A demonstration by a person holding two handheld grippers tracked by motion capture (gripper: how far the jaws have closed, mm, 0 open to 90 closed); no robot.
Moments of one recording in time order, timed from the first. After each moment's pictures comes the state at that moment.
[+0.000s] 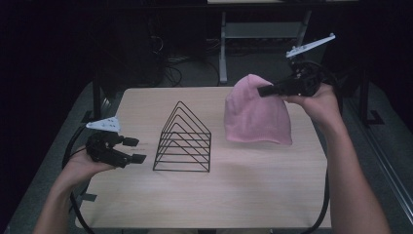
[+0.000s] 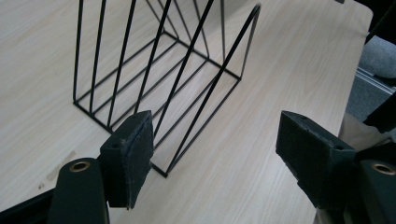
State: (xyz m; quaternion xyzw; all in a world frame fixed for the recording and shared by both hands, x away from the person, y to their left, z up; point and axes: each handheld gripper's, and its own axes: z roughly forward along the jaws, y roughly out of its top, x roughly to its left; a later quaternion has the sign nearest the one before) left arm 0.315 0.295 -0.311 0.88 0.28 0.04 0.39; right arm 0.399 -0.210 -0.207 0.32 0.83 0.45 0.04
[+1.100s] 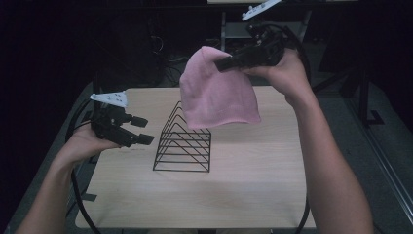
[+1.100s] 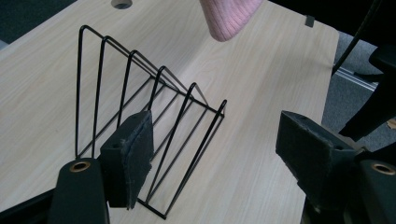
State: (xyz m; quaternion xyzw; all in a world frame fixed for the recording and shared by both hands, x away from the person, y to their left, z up) left arm 0.338 0.265 -0.255 0.89 0.24 0.03 0.40; right arm 0.397 -0.113 -0.124 0.21 0.85 0.48 0.05
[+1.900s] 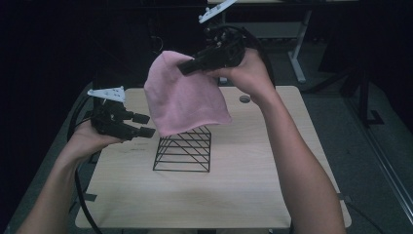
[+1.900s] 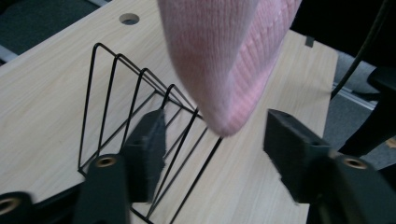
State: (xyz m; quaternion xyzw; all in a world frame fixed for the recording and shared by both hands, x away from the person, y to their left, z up) left arm 0.344 0.269 -0.253 0.87 0.25 0.04 0.43; right arm 0.397 -0.043 -0.123 0.15 0.86 0.49 0.02
